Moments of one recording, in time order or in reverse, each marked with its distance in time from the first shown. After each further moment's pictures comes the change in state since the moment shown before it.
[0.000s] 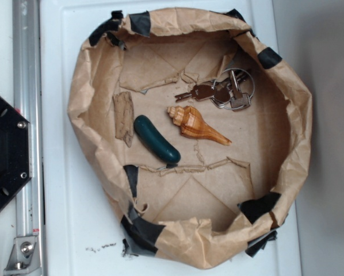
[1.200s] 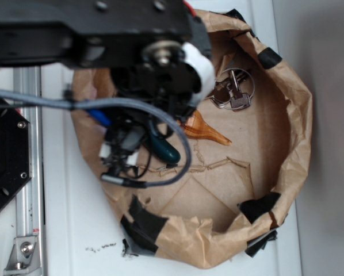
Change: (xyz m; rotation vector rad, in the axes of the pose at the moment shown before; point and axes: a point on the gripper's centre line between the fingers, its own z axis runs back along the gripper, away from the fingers) arm 0.094 0.051 -0.139 -0.066 0.209 -0.286
